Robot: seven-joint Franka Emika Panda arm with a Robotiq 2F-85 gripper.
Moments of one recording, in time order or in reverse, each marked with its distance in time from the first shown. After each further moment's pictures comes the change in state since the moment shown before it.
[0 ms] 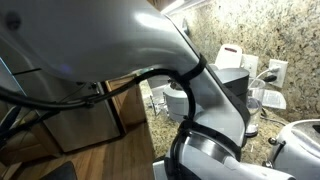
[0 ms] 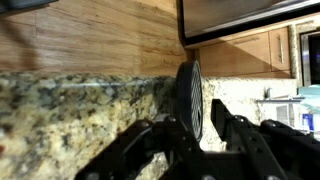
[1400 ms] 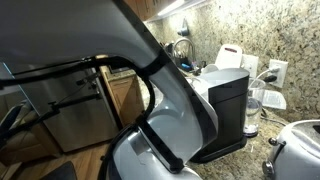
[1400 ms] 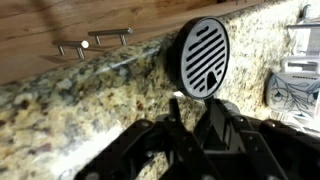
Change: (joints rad) arm 0.064 -0.189 0.003 -0.288 0.441 0.417 -0.146
